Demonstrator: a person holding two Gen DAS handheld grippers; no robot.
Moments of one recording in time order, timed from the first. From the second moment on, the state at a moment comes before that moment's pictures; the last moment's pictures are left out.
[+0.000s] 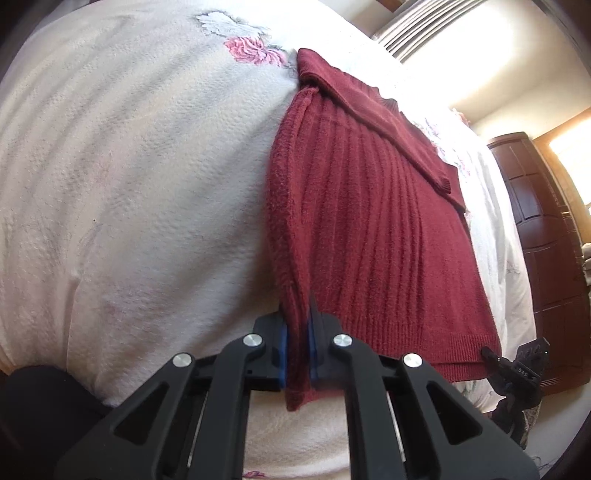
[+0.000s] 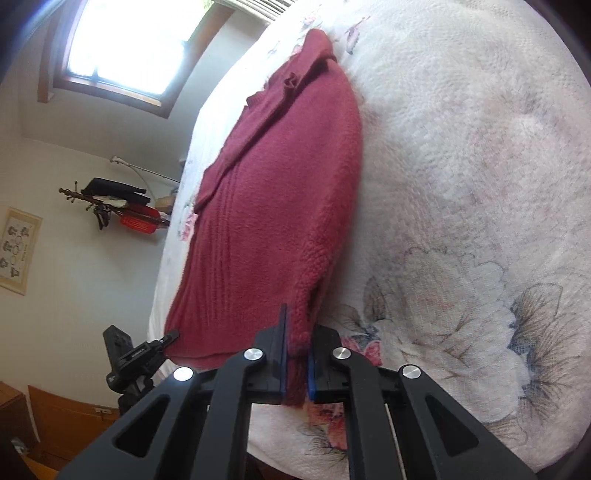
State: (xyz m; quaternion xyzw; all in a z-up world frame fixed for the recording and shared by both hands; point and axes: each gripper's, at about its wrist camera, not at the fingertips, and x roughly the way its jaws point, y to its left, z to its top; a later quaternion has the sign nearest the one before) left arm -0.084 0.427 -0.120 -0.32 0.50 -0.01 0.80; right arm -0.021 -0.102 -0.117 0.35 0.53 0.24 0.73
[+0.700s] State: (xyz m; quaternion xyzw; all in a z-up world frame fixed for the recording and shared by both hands) left arm 0.041 0.454 -0.109 -0.30 0.48 0.02 0.82; right arm 0.108 -0.109 -0.103 0.40 0.53 0.23 0.71
